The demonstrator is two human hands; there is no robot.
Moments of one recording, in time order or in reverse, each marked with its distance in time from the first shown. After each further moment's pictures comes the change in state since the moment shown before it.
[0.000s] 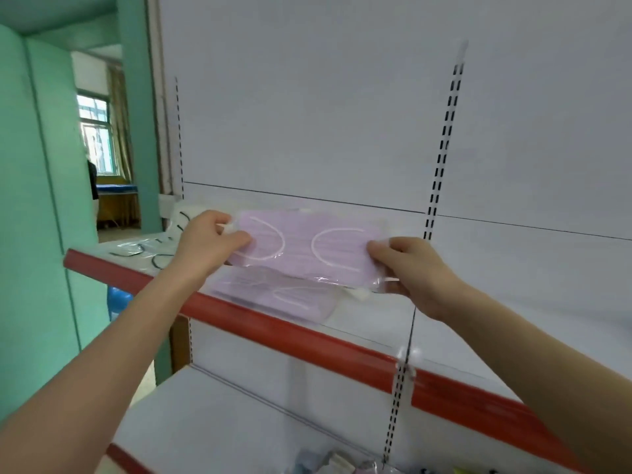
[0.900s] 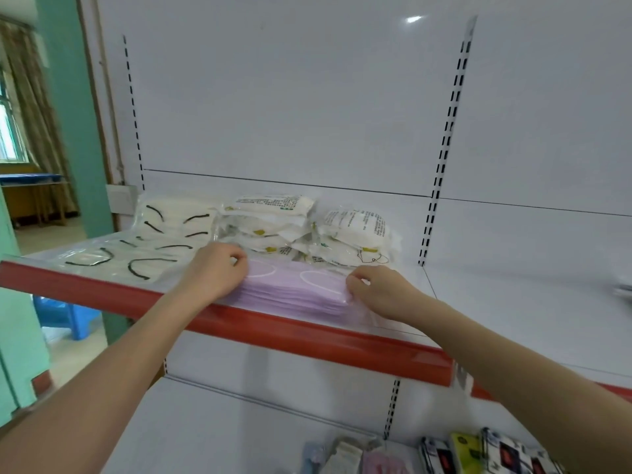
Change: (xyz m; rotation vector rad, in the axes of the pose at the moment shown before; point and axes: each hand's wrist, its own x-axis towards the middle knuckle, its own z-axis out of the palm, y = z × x) left_hand 0.066 -0.094 0.010 0.475 -0.227 0.211; right_hand 0.033 0.045 0.070 -0.923 -0.007 0.015
